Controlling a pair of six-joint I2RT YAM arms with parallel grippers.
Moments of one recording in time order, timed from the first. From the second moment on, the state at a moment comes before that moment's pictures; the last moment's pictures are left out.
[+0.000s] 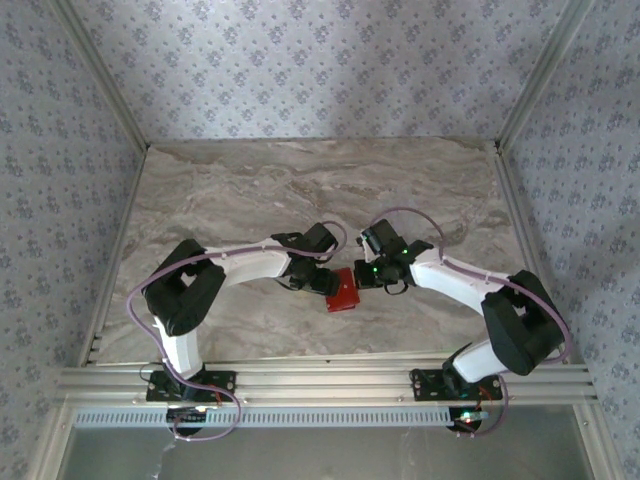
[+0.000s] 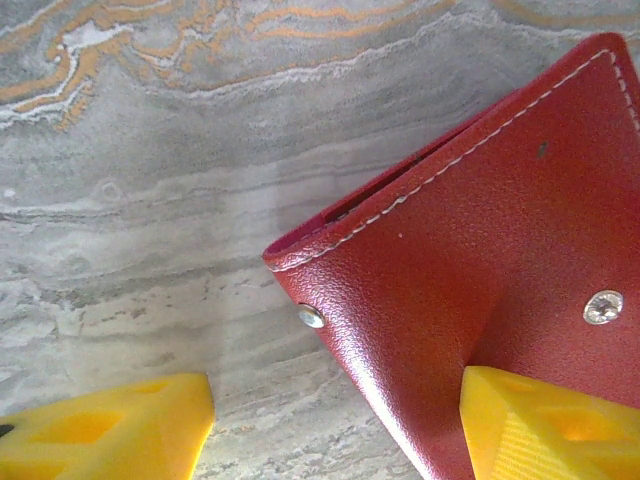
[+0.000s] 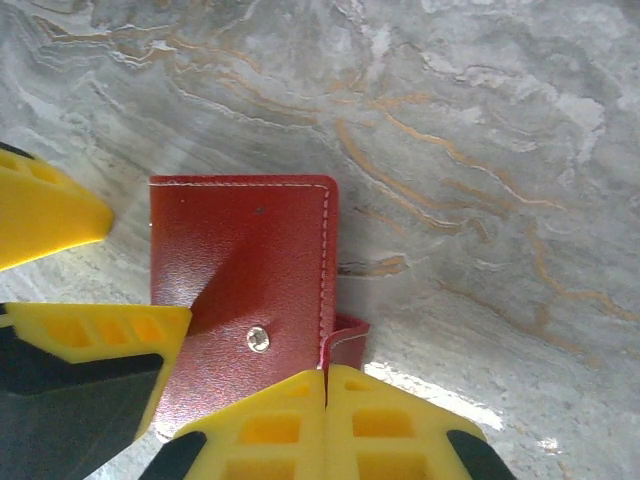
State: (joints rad) left arm -0.86 1.84 1.13 -0.54 0.12 -0.52; right arm 0.62 1.46 0.82 -0.45 -0.19 0.44
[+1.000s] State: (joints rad) left arm -0.85 1.85 1.14 -0.56 0.15 -0.52; right arm 0.67 1.61 0.91 -0.45 -0.25 0.40
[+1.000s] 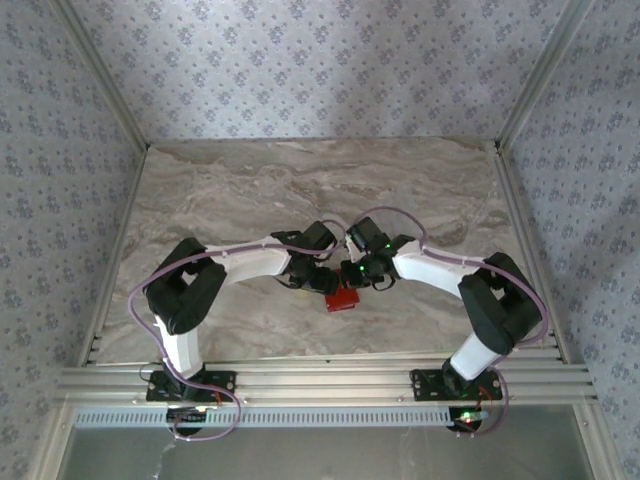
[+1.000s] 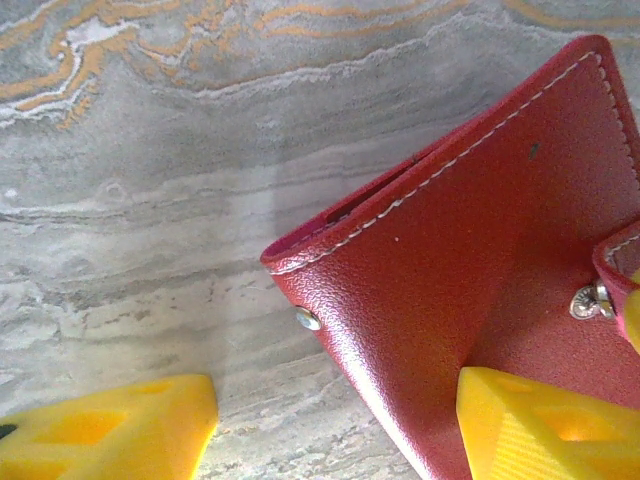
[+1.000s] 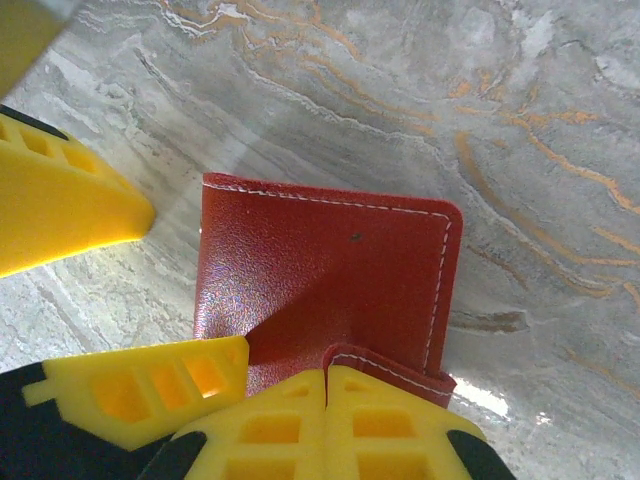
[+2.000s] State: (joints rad) left arm -0.83 1.85 1.14 -0.56 0.18 -0.52; right arm 0.68 1.62 0.93 -0.47 -0.23 0.37
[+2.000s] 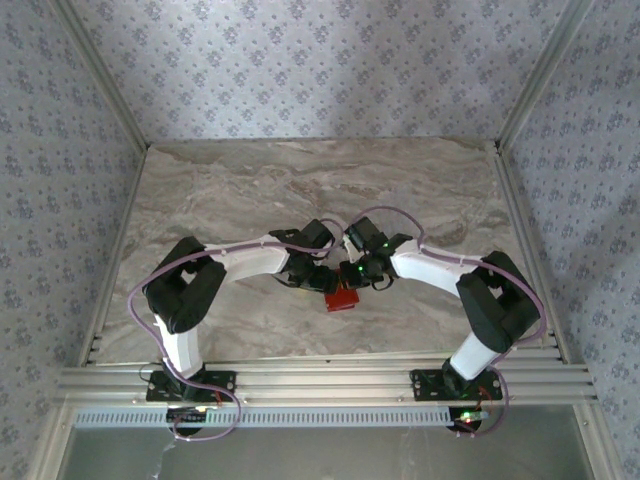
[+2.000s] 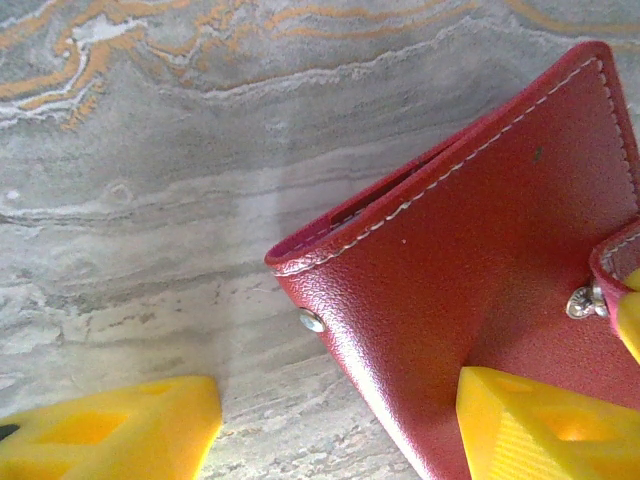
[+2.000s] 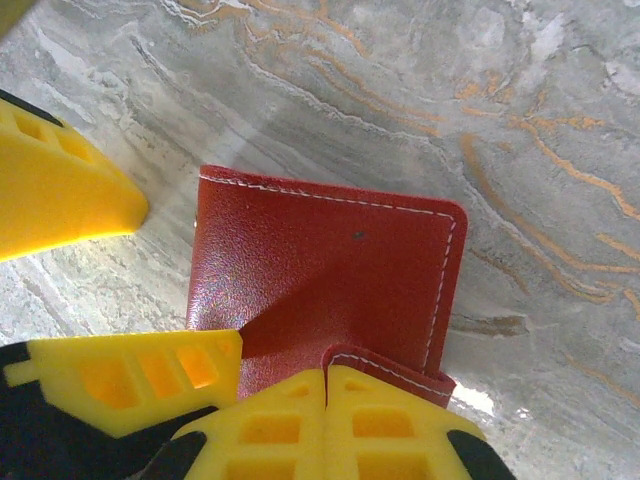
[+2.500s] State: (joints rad) left arm -0.82 1.86 1.14 -0.56 0.20 -0.52; right arm 0.68 1.66 0.97 -0.50 -0.23 0.37
